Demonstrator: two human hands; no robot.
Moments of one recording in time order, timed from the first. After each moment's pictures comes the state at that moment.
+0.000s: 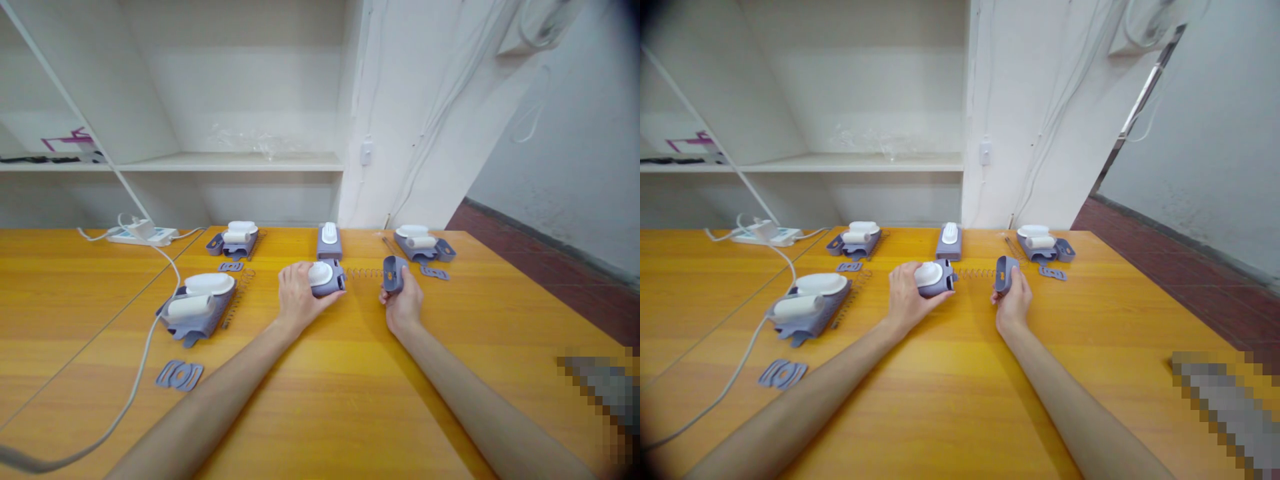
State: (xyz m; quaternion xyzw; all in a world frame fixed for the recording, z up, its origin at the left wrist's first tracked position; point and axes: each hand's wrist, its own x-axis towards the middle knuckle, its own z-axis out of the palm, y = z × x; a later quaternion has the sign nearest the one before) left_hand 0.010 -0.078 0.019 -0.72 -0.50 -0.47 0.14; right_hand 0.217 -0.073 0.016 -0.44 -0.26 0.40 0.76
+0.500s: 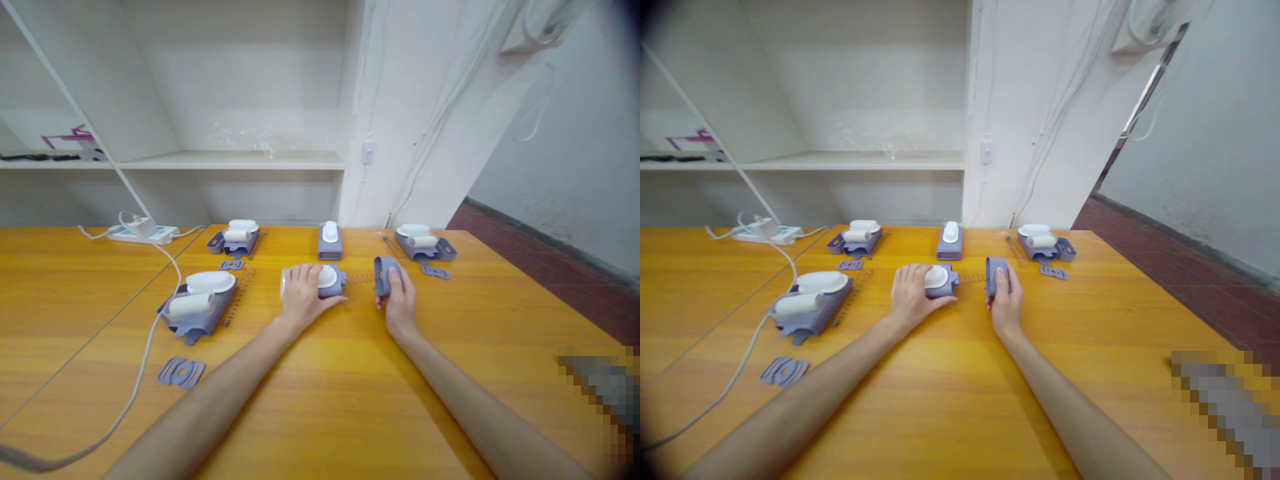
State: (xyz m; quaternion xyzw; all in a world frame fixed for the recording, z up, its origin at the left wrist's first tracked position) left_hand 0.009 -0.077 0.018 -0.76 -0.47 -0.41 0.17; right_hand 0.206 -0.092 0.020 -0.49 -0.42 0.35 0.68
